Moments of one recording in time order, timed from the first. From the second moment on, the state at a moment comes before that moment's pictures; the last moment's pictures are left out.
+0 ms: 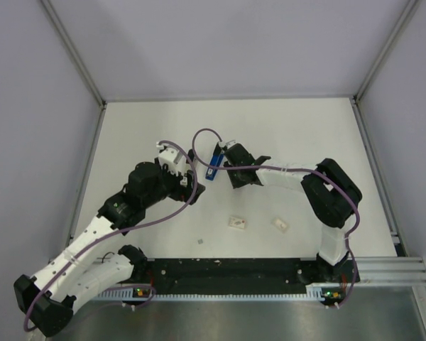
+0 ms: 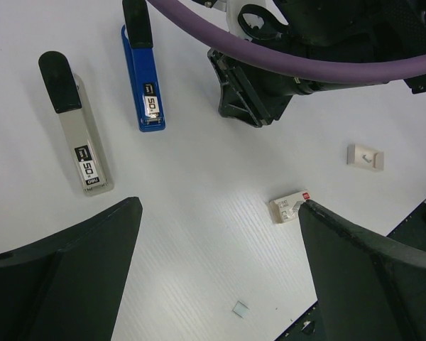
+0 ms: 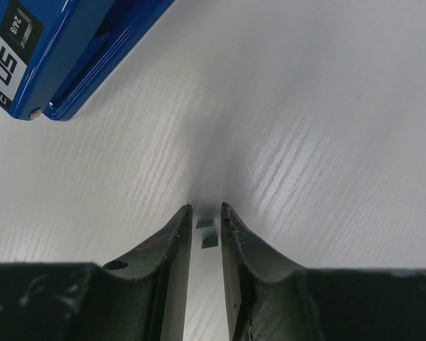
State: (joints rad) left arm -0.62 0.80 0.74 -0.35 0.10 -0.26; right arm 0.76 1.87 1.17 -0.26 0.16 0.28
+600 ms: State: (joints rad) left arm -0.62 0.80 0.74 -0.35 0.10 -0.26; right arm 0.76 1.87 1.17 -0.26 0.16 0.28
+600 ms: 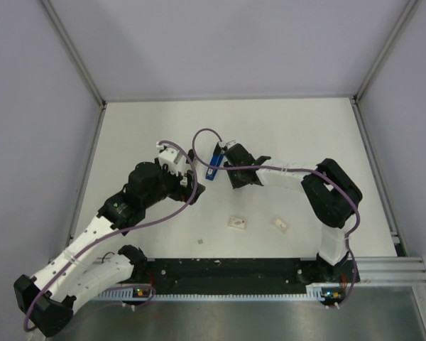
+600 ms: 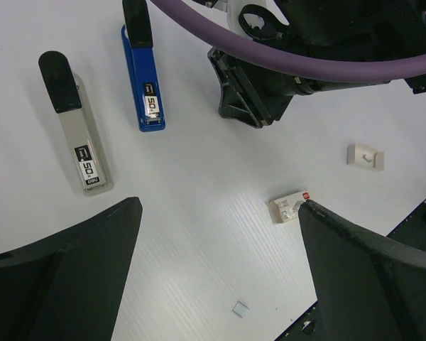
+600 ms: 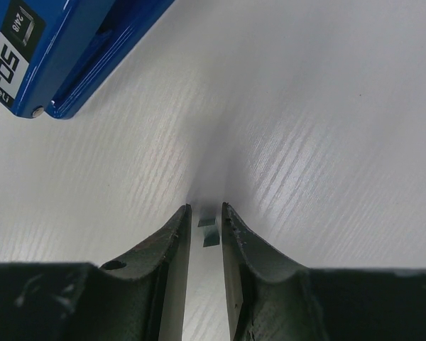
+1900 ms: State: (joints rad) left arm -0.62 0.81 0.74 -0.35 0.10 -0.26; right arm 0.76 1.64 1.08 -0.35 0.17 0.29
